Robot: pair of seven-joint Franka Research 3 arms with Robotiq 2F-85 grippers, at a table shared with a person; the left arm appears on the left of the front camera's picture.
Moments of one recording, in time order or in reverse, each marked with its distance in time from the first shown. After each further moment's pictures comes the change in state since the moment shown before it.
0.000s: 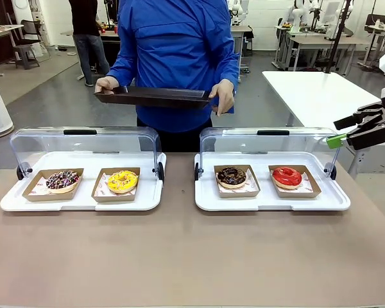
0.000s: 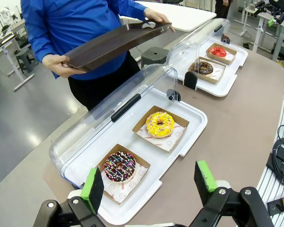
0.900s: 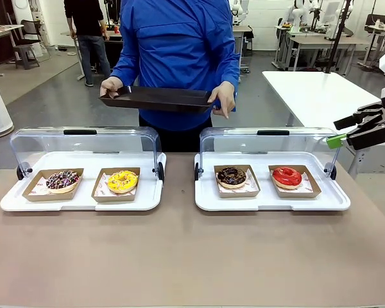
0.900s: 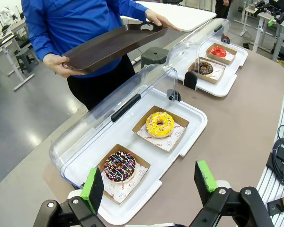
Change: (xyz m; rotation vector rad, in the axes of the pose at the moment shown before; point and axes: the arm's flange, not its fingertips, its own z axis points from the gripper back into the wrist) left arm 0.000 0.000 0.000 0.000 0.000 0.000; right arm 0.000 0.000 0.000 0.000 0.000 0.000
